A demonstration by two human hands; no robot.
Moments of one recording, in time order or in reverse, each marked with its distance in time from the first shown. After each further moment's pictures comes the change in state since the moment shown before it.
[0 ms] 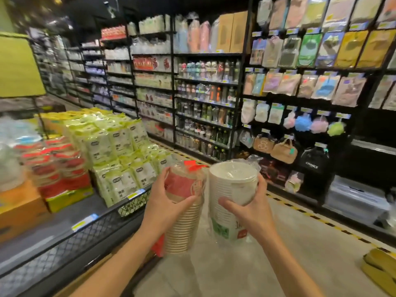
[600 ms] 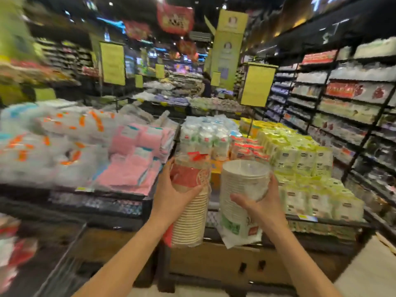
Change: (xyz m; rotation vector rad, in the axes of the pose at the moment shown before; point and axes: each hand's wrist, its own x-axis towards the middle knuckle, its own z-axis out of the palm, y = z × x) left_hand -0.260 -0.030 -0.407 0.212 0.859 -0.218; right_hand -0.195 -0.219 0.338 0.315 -0.810 -0.265
